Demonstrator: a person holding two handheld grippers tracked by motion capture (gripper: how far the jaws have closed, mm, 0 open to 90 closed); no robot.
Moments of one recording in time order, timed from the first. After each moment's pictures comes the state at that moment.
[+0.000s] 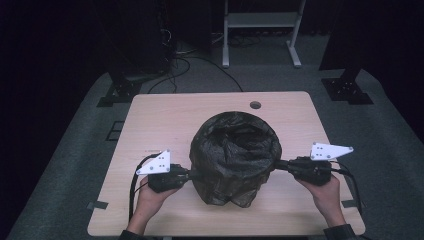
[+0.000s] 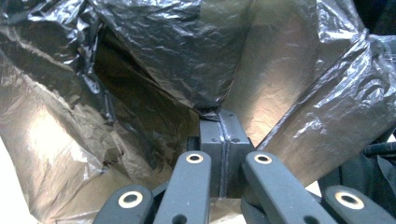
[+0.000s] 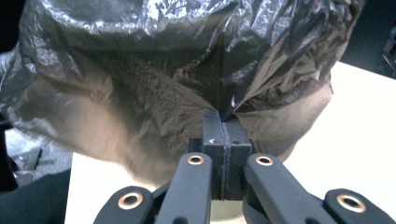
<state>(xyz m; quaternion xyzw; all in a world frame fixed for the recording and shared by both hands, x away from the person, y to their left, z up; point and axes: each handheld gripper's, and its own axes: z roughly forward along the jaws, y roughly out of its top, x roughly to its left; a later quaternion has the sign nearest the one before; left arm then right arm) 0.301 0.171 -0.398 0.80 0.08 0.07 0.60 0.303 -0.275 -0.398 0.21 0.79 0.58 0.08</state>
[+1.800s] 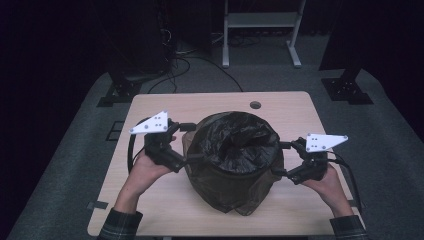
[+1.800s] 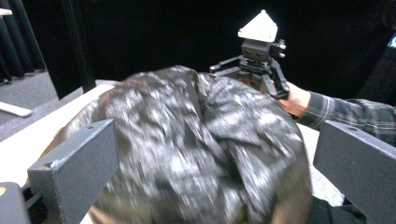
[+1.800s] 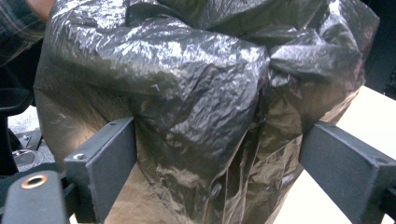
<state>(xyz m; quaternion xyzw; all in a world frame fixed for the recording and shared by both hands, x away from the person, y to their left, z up) 0.335 0.149 -0.288 0.79 0.11 0.06 0.60 0.325 -0.265 -0.379 0.15 0.80 0.57 0.09</state>
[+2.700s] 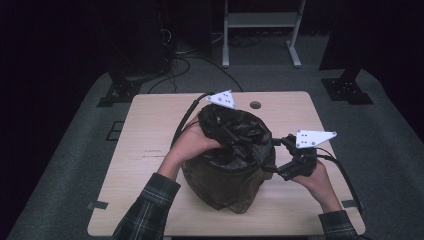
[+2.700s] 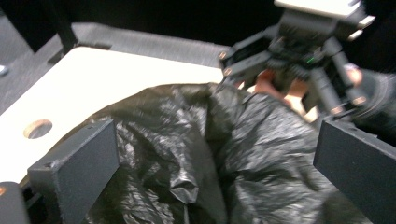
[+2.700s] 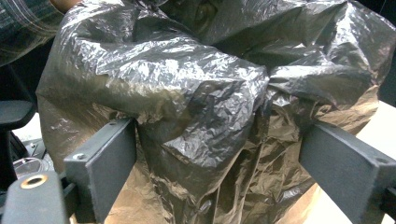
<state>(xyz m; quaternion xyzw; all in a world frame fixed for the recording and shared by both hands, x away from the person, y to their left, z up) 0.391 0.031 -0.281 0.88 0.09 0.03 0.47 0.335 -0.243 -0.378 0.15 0.79 0.59 0.08</state>
